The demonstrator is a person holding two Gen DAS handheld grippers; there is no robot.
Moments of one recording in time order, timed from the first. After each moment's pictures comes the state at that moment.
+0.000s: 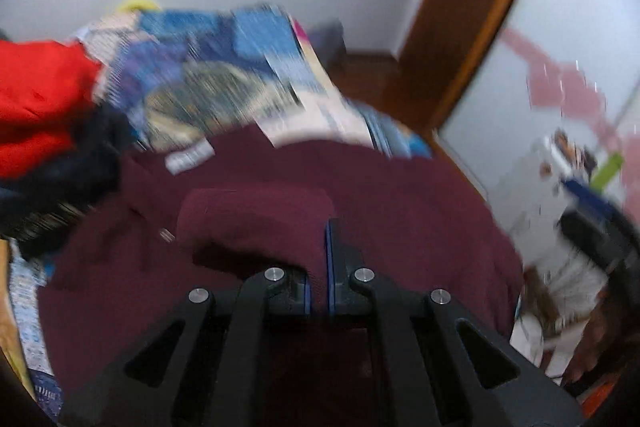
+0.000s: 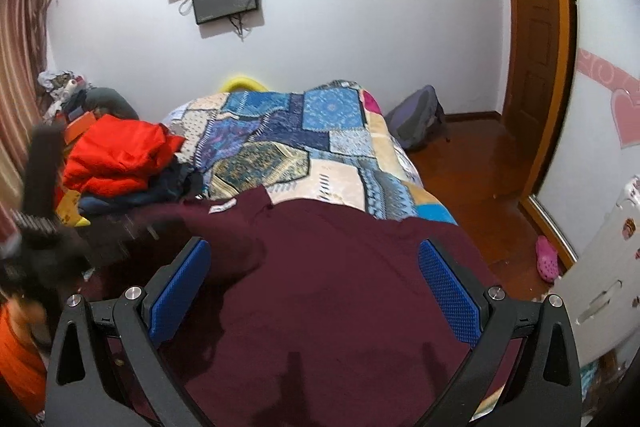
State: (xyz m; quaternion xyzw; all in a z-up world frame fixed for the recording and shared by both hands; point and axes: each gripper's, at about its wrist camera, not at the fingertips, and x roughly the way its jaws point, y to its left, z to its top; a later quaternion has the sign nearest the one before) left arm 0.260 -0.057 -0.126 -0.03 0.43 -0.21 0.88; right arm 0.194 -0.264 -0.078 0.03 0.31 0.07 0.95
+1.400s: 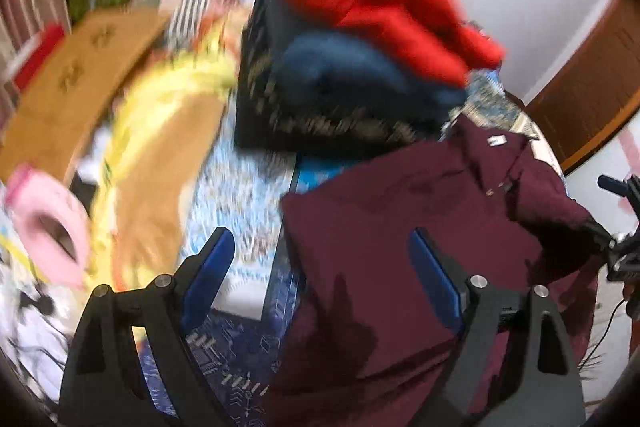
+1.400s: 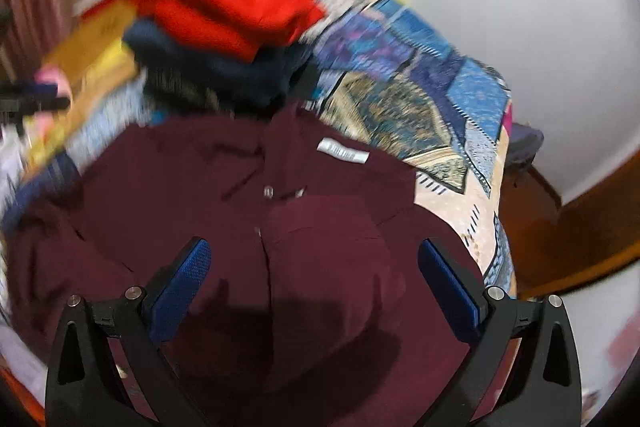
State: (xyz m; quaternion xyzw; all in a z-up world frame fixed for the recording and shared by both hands) left arm 0.220 0.281 -0.188 -0.17 0.49 0.02 0.85; right arm 0.282 -0.065 -0.136 -0.31 0.45 0.23 0.81
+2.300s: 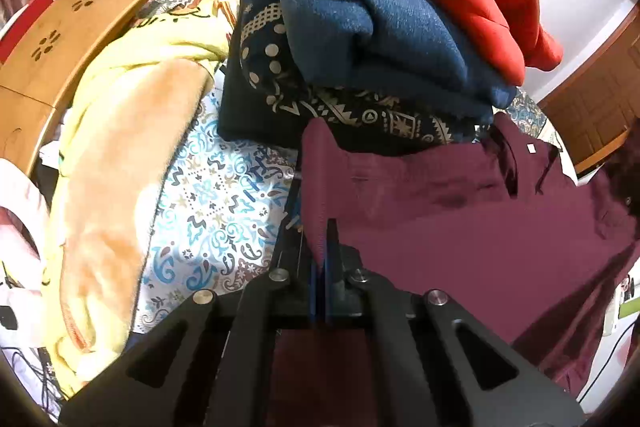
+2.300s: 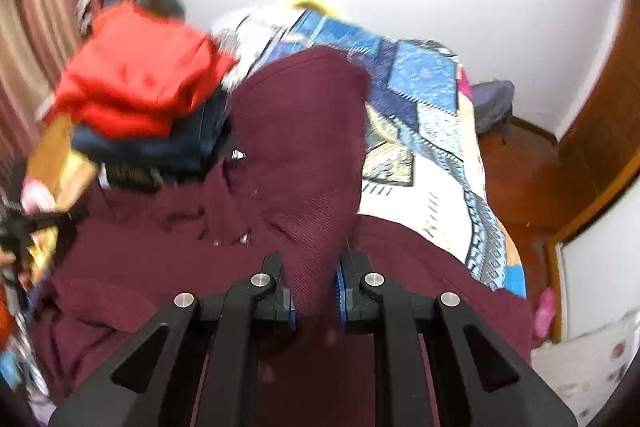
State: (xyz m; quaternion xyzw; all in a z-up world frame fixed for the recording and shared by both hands) left arm 0.257 0.277 -0.232 -0.19 0.50 0.02 0.84; right arm 0.310 -0.160 -0.082 -0.08 0.40 0.16 0.90
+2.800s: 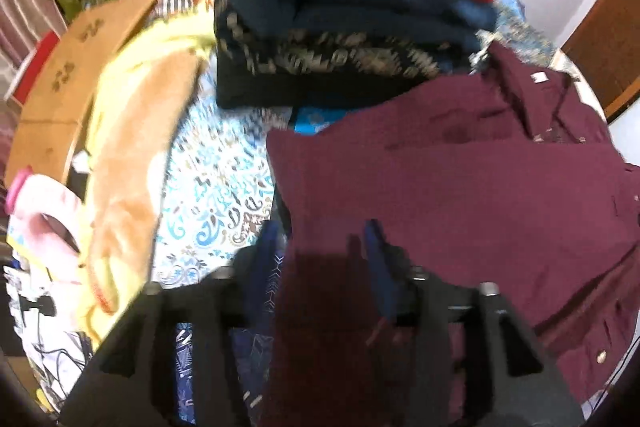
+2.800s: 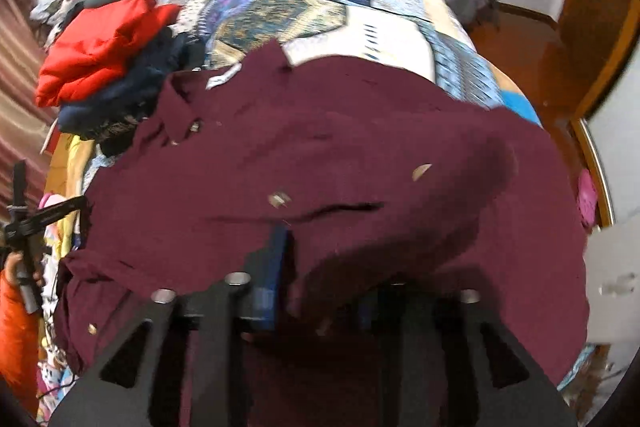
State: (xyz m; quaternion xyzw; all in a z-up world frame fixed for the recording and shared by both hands) left arm 0.232 0.227 -0.219 -0.08 0.53 0.04 0.84; right arm 0.271 -0.249 -0.165 0.03 0.52 0.13 0.85
